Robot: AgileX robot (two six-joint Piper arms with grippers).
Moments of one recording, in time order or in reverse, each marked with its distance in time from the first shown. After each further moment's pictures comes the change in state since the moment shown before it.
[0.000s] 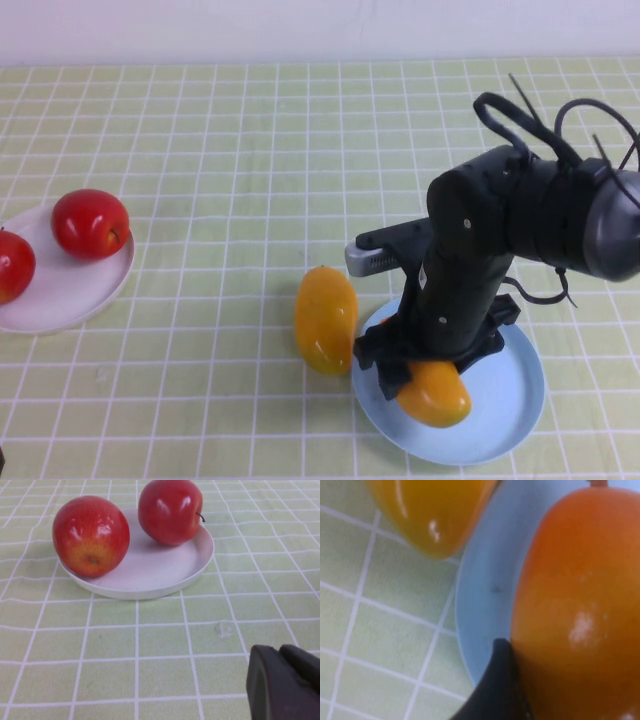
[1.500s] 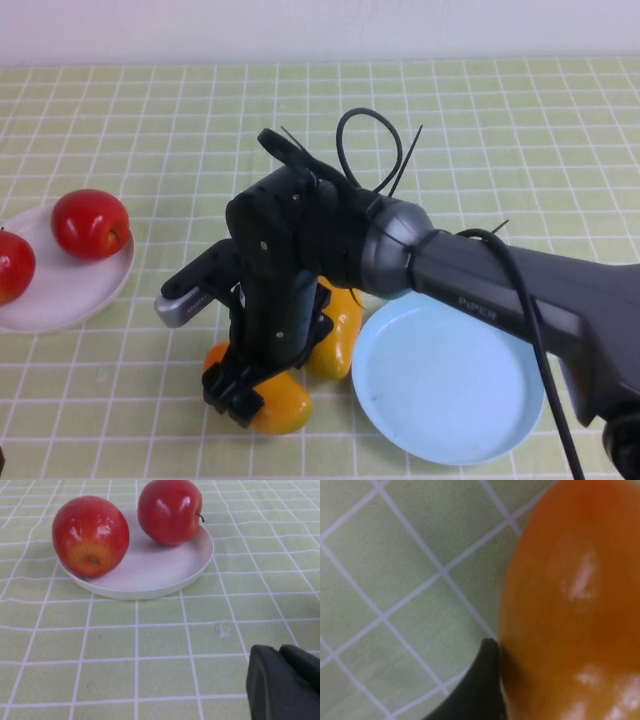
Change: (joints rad) right arm 0.223 0.350 -0.554 0.021 0.156 -0.316; left arm 0.000 0.000 0.000 0.000 0.000 0.000
